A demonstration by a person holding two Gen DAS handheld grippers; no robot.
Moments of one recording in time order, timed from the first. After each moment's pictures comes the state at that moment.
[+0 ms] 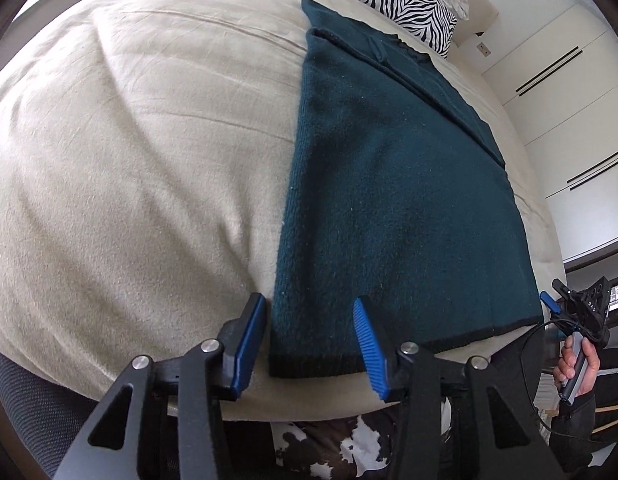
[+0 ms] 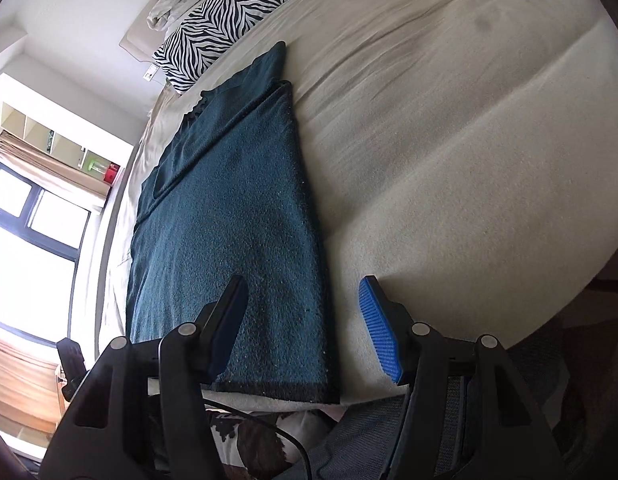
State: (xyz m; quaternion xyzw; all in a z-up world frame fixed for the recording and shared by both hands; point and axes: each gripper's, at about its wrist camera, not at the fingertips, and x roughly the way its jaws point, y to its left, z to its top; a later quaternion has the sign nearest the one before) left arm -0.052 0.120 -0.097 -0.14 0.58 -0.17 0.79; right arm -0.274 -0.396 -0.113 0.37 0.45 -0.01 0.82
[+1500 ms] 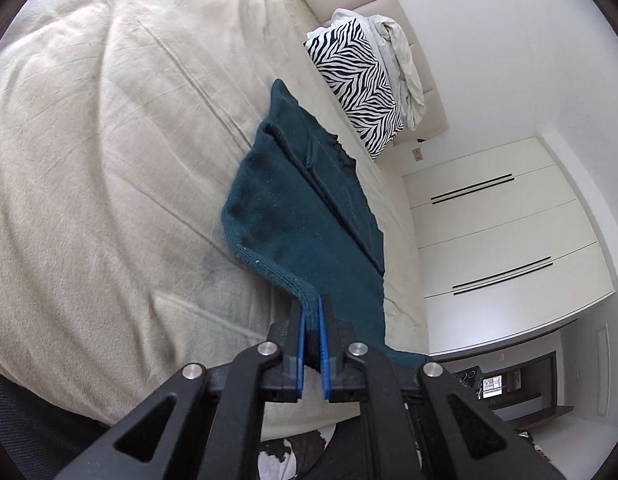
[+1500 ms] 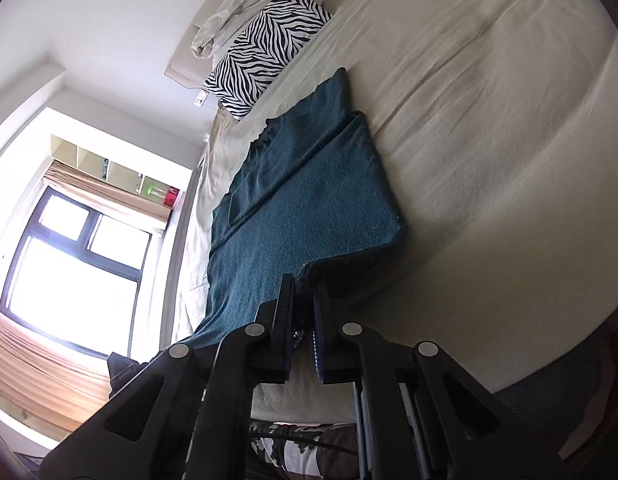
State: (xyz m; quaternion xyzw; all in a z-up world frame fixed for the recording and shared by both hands) left arm -0.034 0.173 -0.043 -0.41 0.46 -0.25 0.75; right arm -0.248 -0.385 -0.062 0.44 0.37 0.07 0.81
